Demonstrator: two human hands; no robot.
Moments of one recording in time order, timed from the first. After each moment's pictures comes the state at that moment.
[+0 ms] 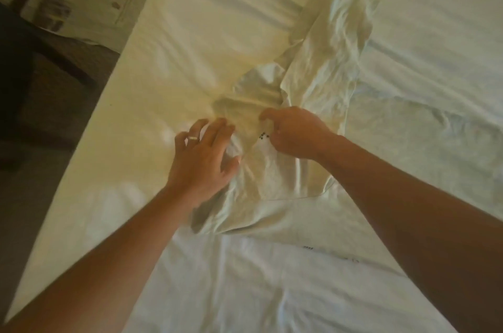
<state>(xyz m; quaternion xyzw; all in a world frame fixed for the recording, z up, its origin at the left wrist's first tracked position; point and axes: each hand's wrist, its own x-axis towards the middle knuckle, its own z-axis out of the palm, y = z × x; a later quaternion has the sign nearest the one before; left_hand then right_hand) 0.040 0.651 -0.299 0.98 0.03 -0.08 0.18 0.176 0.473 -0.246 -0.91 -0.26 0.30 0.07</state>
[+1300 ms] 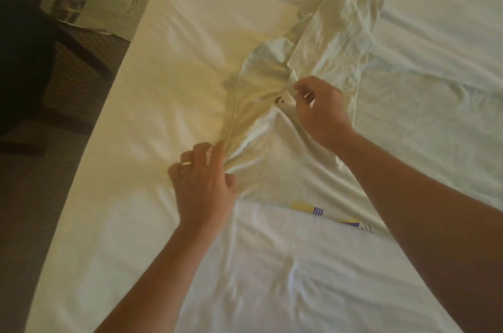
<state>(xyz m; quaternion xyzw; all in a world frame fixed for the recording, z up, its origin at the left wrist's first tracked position) -0.046 0.609 -0.271 0.97 0.19 -0.02 0.13 0.144 0.442 -0.262 -0.93 -0.12 0.09 0.34</state>
